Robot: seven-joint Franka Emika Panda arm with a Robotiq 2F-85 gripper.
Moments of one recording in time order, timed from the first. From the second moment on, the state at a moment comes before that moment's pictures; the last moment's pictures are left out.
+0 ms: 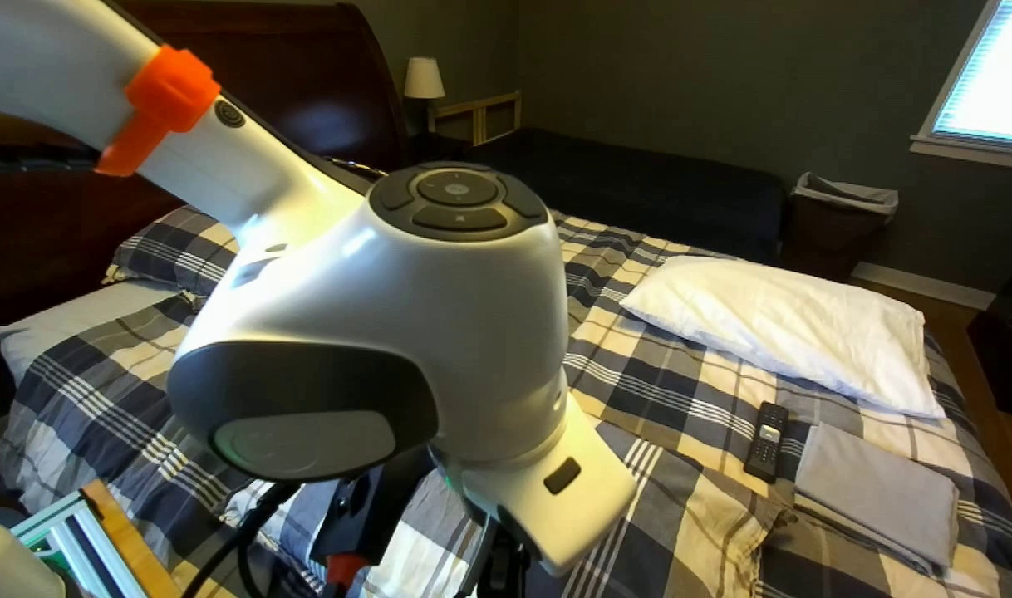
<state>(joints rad) -0.49 -0.30 -0.34 -2.75 -0.02 2.60 0.22</state>
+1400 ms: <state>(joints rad) -0.49 -0.28 -0.42 -2.75 0.06 2.60 0.17</state>
